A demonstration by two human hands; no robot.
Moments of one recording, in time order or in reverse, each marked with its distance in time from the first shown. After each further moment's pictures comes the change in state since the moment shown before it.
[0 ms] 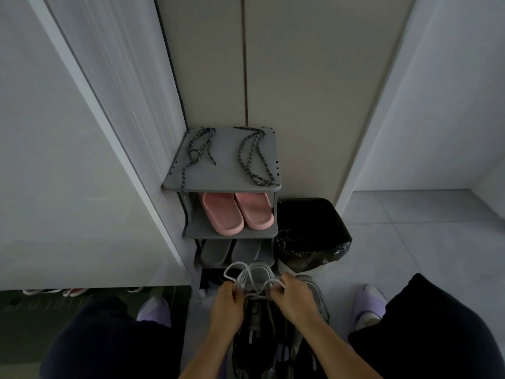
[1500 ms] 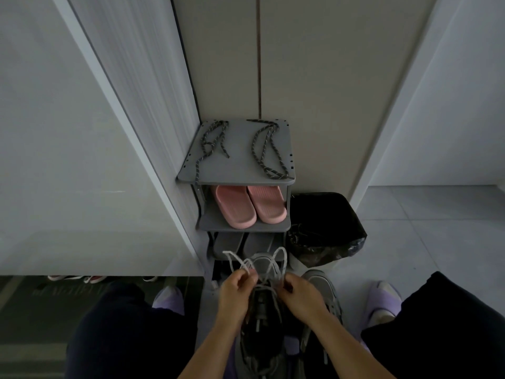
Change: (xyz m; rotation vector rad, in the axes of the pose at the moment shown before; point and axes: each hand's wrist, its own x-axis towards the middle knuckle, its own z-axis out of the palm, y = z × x) left_hand -0.010 0.021 -0.021 -0.476 -0.017 -0.086; right_hand 0.002 0.009 0.013 0.016 -0.110 -0.064
